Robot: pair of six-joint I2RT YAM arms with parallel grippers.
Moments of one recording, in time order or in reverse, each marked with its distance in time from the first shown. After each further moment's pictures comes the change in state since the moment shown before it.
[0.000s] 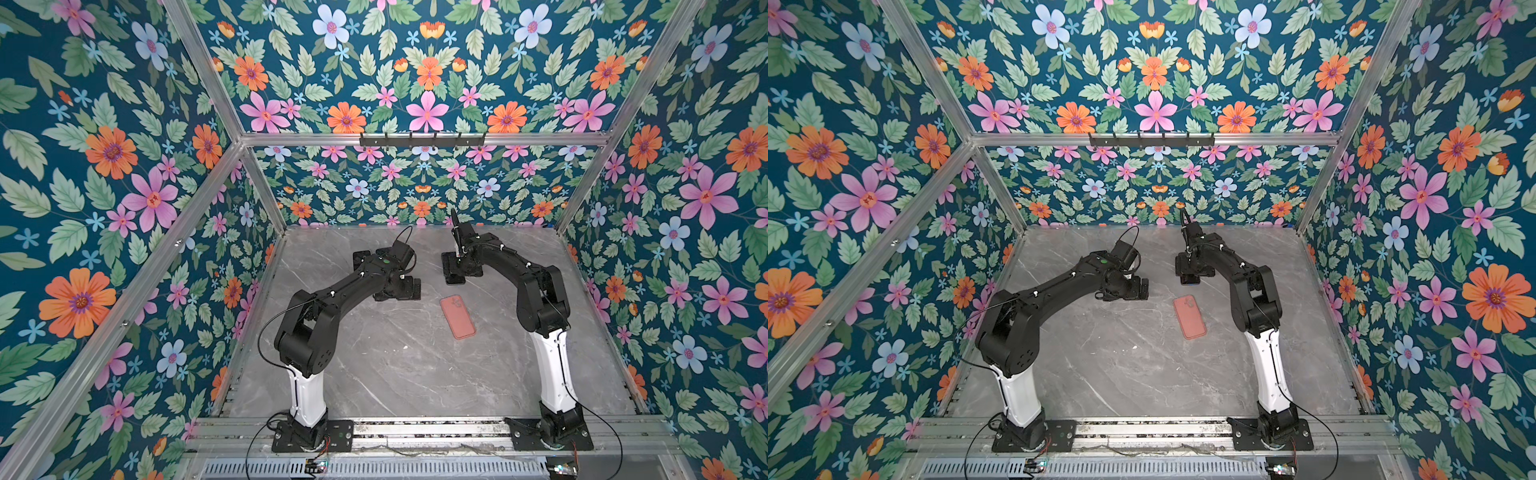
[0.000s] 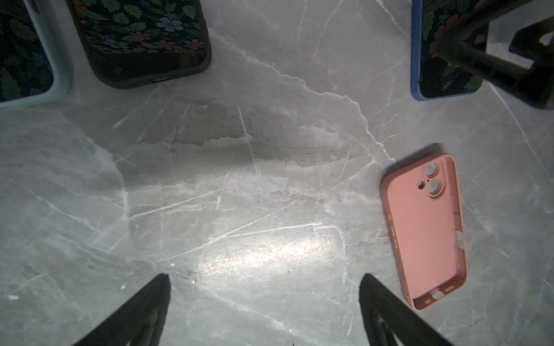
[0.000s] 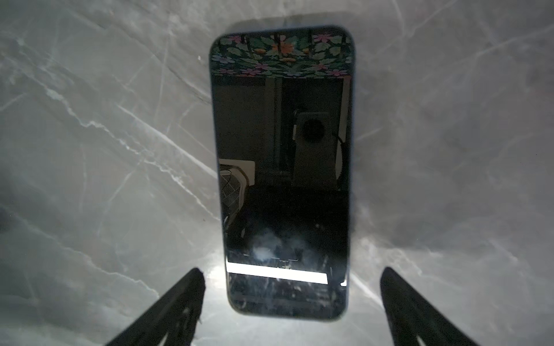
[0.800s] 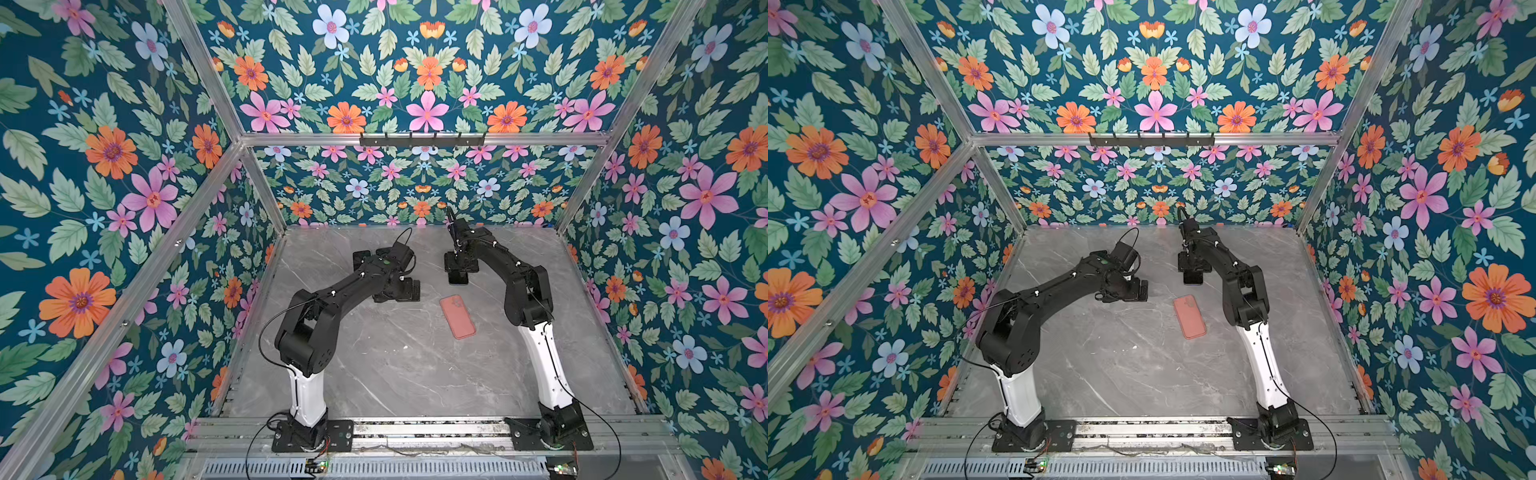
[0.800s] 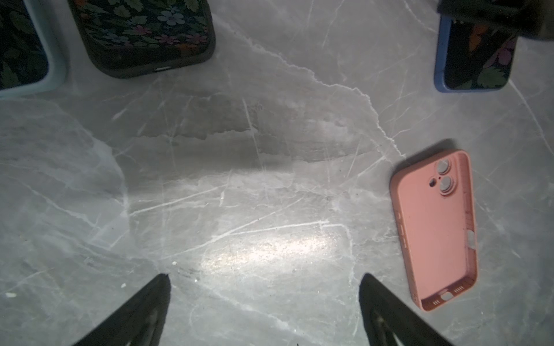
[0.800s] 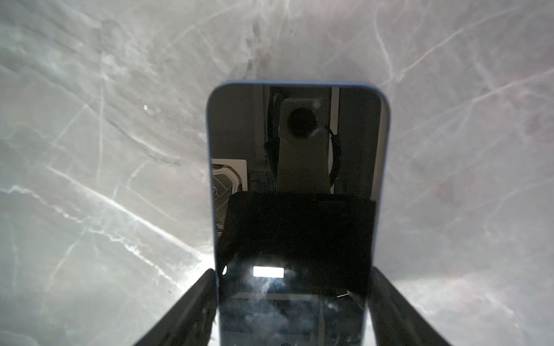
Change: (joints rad) left arm 0.000 0.003 -0.014 0.000 -0.001 0.000; right arm -0.008 0.184 0.271 -0.152 0.055 0.018
